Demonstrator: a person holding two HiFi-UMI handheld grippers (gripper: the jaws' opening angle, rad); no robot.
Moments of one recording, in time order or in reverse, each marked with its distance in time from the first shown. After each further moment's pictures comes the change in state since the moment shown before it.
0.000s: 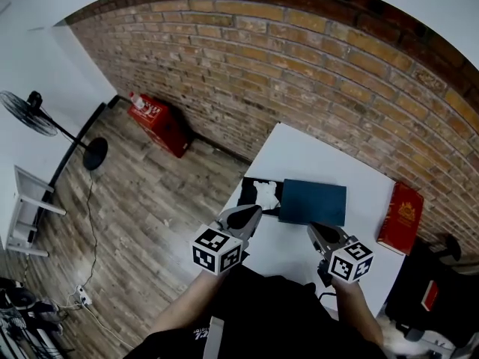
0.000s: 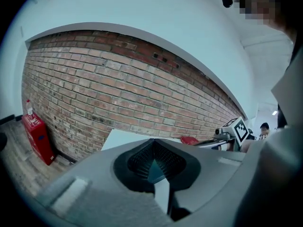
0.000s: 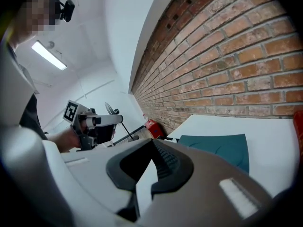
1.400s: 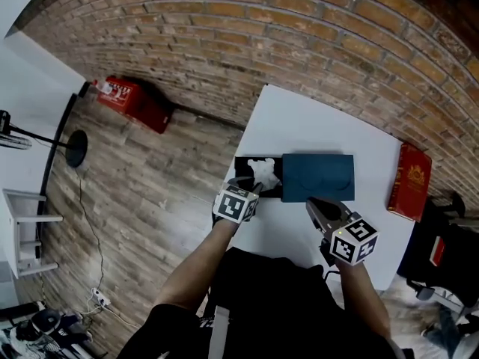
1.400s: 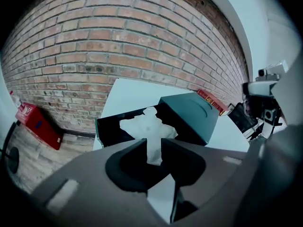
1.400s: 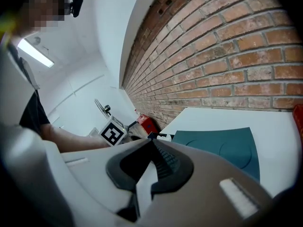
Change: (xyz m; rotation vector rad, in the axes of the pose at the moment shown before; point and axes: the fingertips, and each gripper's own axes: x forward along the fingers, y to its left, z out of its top) left arm 0.113 0.122 -0.160 0.068 0.541 0.019; right arm 0.051 -0.017 -0.011 0.048 0.069 -0.092
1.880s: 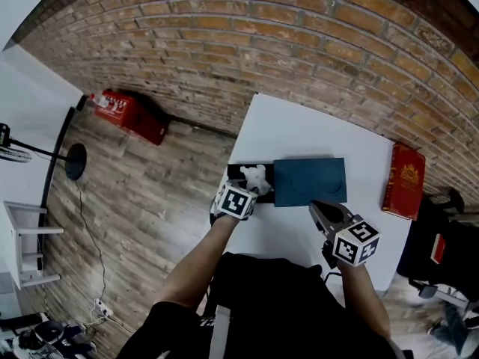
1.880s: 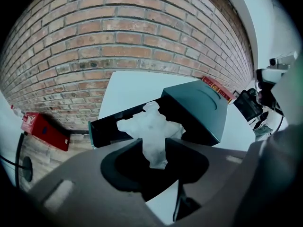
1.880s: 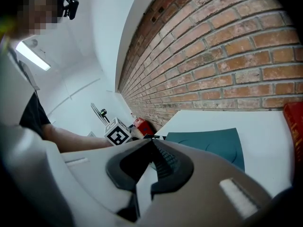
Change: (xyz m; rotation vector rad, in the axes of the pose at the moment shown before) left arm 0.023 0.006 -0.007 0.063 0.157 0.052; right arm -0.027 -0.021 0.005 0.039 -0.037 -0.040
